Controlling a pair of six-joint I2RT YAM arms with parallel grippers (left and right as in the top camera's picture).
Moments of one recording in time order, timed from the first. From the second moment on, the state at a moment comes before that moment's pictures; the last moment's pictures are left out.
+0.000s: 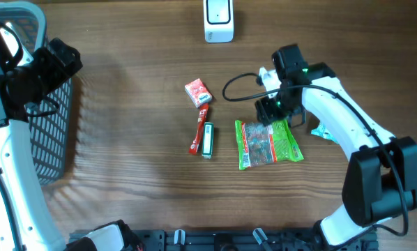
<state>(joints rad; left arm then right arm) 0.32 1.41 1.66 -1.13 0.21 -0.38 0.27 1.78 1.27 -0.96 -0.14 -0.10</state>
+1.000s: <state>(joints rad) 0.32 1.41 1.66 -1.13 0.21 -0.38 0.27 1.70 1.18 -1.06 -0.10 0.14</state>
